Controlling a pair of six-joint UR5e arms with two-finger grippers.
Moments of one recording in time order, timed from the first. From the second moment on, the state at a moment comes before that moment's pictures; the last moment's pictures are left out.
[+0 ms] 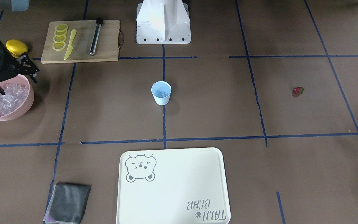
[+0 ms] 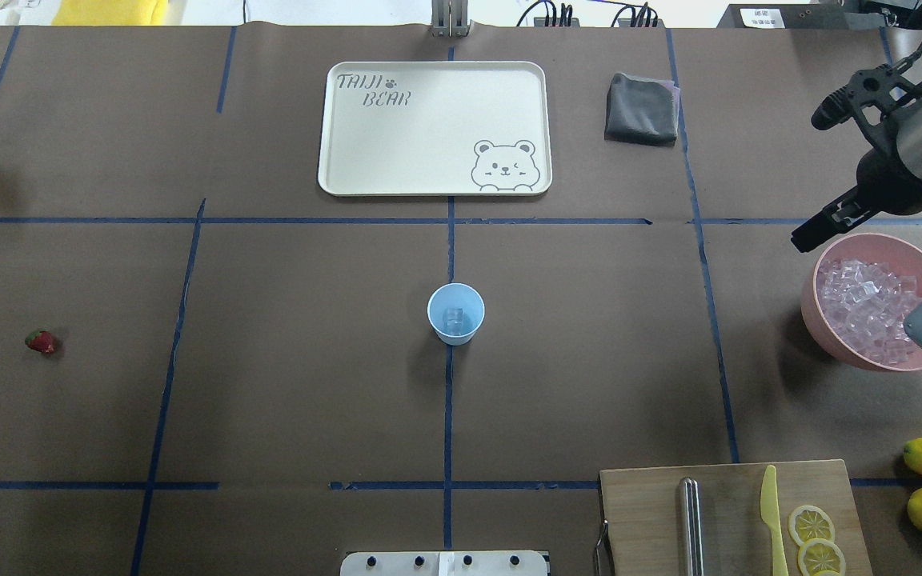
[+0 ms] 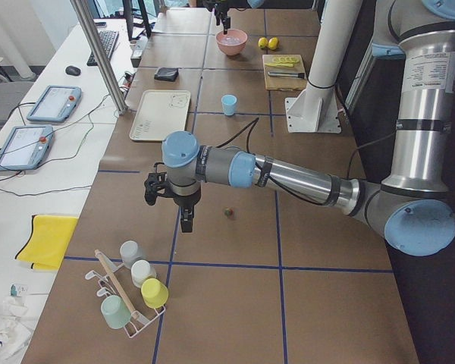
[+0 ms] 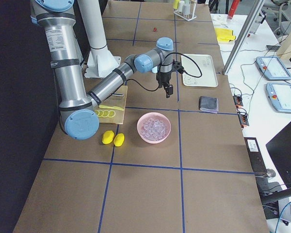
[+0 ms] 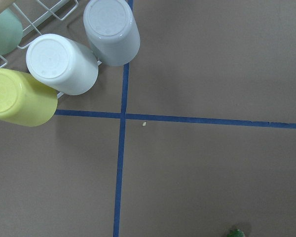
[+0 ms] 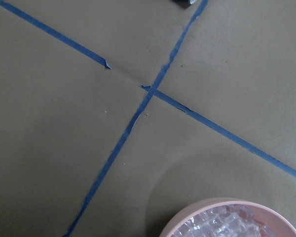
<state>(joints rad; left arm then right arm) -1.54 -1.59 -1.81 -1.46 -2.38 -0.18 1.02 -1.46 2.08 -1.69 2.09 0.22</state>
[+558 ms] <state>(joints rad) -1.54 -1.59 -1.81 -1.46 -2.38 -0.18 1.04 -1.59 2.02 -1.49 2.12 0.21</state>
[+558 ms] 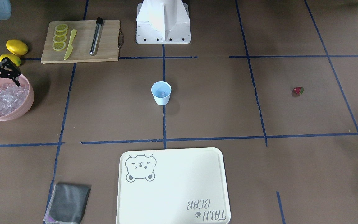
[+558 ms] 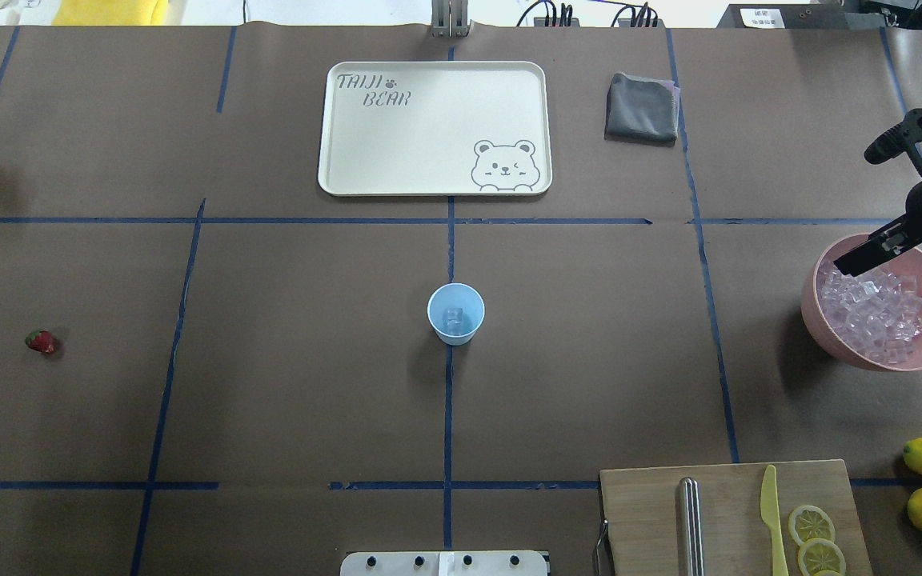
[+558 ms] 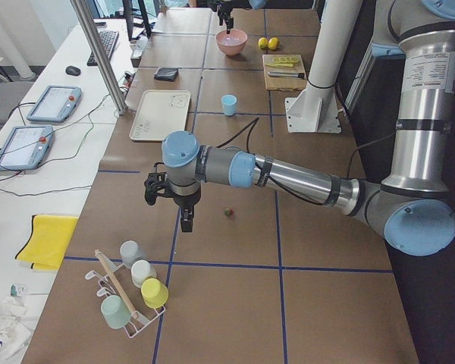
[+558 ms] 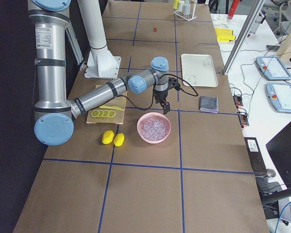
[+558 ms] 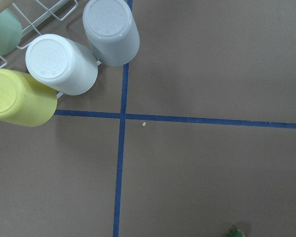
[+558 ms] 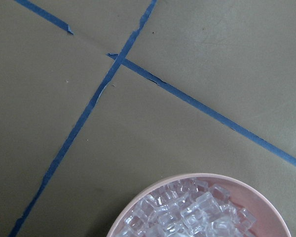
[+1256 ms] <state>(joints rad) -1.54 -1.59 -1.81 -1.46 -2.38 -0.18 1.05 -1.69 1.96 -1.29 2.17 0.28</state>
